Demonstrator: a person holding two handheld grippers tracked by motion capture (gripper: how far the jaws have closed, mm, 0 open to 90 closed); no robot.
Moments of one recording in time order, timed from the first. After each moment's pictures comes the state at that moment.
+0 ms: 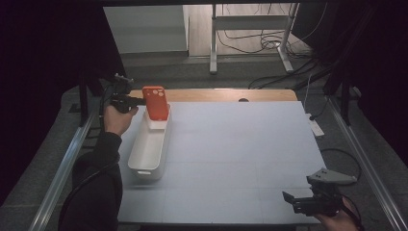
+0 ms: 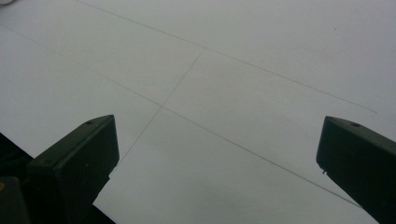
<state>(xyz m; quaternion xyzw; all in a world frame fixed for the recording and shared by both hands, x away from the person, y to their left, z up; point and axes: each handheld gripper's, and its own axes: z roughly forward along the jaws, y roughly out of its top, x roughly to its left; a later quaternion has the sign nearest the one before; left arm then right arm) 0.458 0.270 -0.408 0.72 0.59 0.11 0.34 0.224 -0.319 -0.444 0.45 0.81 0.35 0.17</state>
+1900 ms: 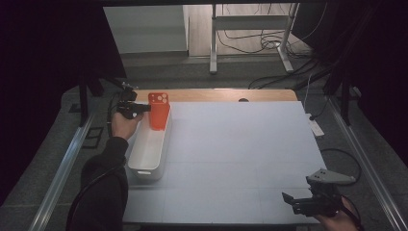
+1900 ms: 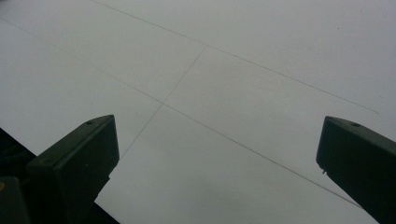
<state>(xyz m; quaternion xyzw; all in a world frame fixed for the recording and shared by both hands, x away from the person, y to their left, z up) 0.466 0.265 -0.444 0.72 0.60 0.11 0.33 0.223 -0.318 -0.444 0.44 0.81 0.34 0.17</state>
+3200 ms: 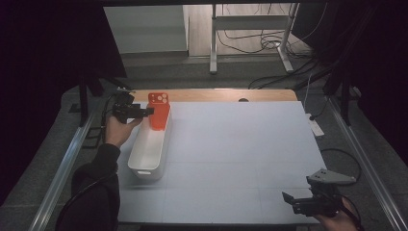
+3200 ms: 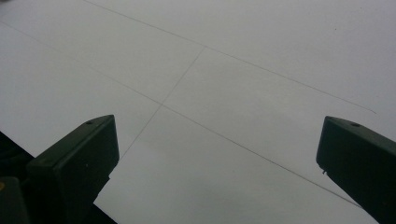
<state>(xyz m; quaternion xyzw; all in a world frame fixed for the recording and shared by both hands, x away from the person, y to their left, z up) 0.438 0.265 -0.433 0.74 0.54 0.14 0.37 0.223 -0.318 -0.444 0.44 0.81 0.34 0.17</state>
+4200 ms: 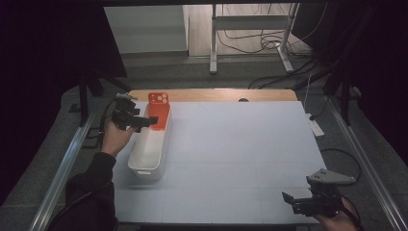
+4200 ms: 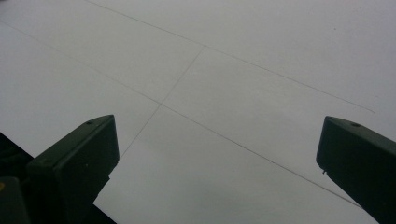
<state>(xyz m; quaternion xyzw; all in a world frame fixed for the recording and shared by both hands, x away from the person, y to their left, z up) 0.408 0.255 -0.426 0.78 0.49 0.11 0.38 0.223 -0.317 -0.445 0.45 0.81 0.34 0.17</state>
